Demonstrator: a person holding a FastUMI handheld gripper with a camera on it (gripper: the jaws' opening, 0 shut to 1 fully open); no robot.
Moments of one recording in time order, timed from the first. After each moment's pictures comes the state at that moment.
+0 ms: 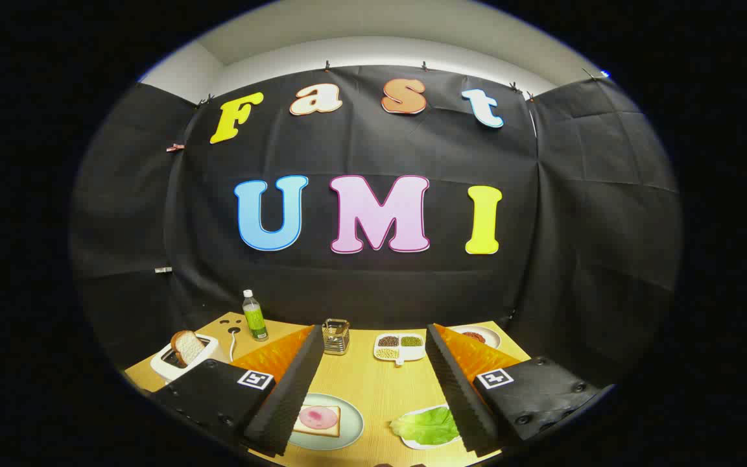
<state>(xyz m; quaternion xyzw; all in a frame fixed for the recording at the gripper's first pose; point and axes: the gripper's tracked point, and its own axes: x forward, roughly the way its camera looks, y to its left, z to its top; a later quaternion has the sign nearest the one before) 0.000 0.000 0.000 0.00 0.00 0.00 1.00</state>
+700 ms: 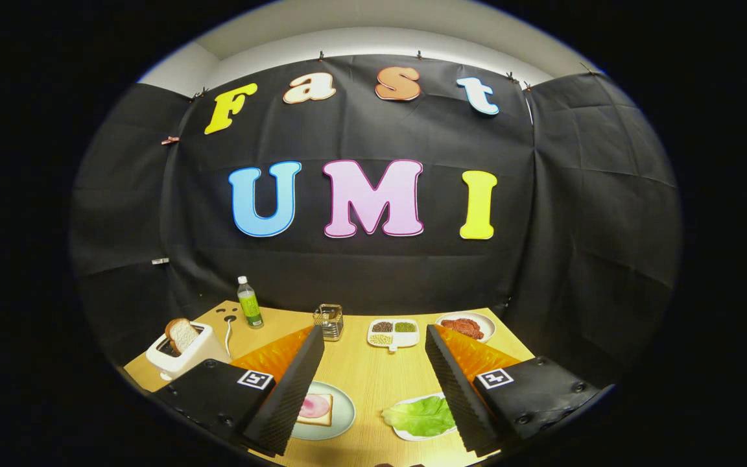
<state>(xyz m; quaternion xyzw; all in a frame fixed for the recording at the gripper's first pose) -0.006 -0.010 -0.019 0.00 0.03 0.00 1.00</state>
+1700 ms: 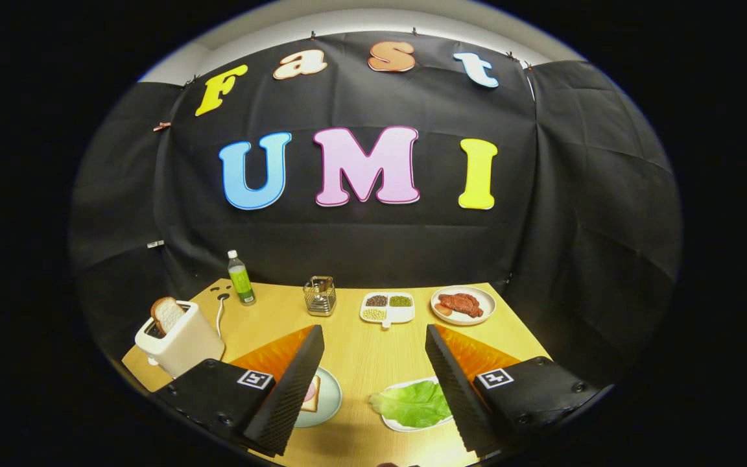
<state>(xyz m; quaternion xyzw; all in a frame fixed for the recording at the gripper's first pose) 0.015 -0.042 -0.076 0.01 0.11 0.00 0.99</state>
